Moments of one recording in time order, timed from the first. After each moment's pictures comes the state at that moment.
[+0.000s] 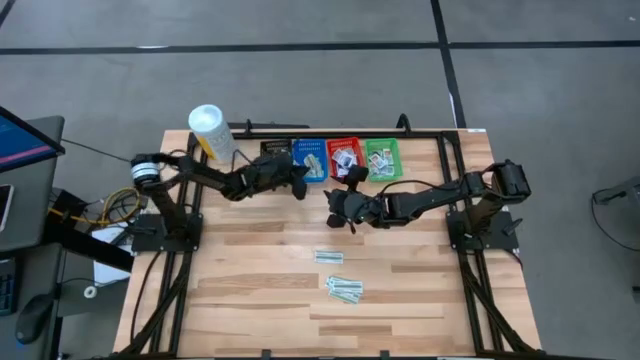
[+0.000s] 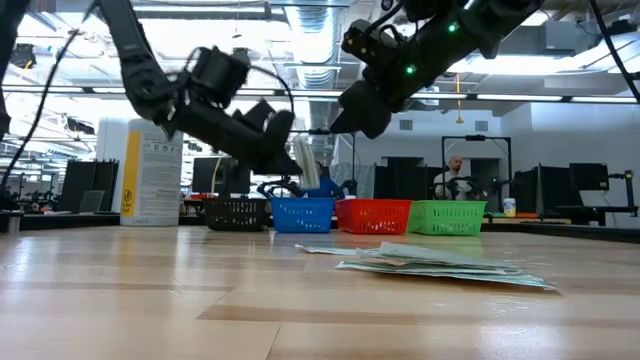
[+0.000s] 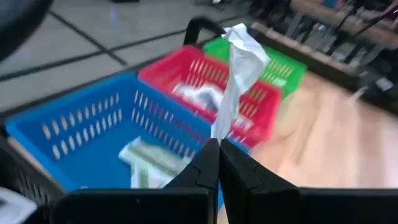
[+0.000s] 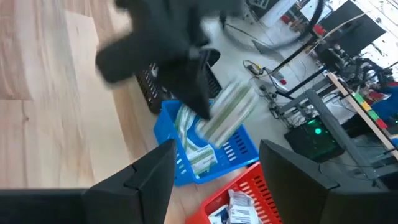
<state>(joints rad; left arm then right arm) 0.34 1.69 0.59 0.79 -0.15 -0.26 0.08 1.67 0.95 0.21 0.79 -0.29</state>
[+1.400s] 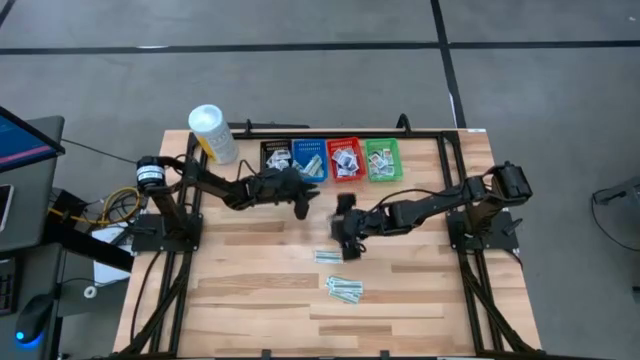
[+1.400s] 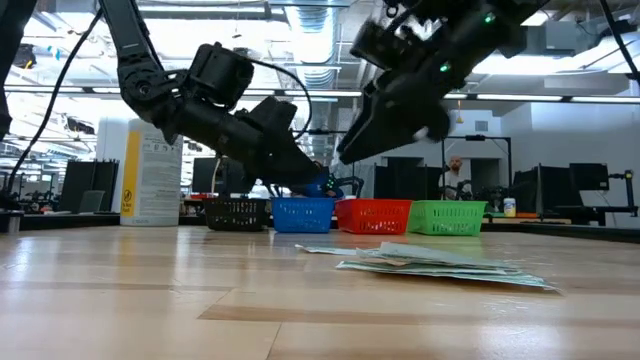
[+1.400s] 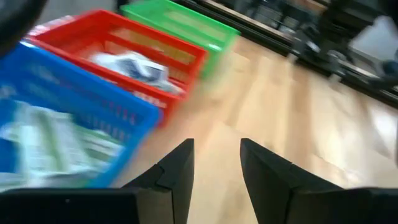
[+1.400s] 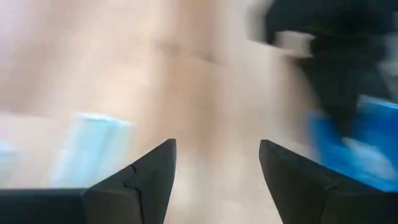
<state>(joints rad) 0.24 1.75 0.59 0.82 -0.03 -0.27 0.15 1.67 0.94 0.00 0.39 -0.22</state>
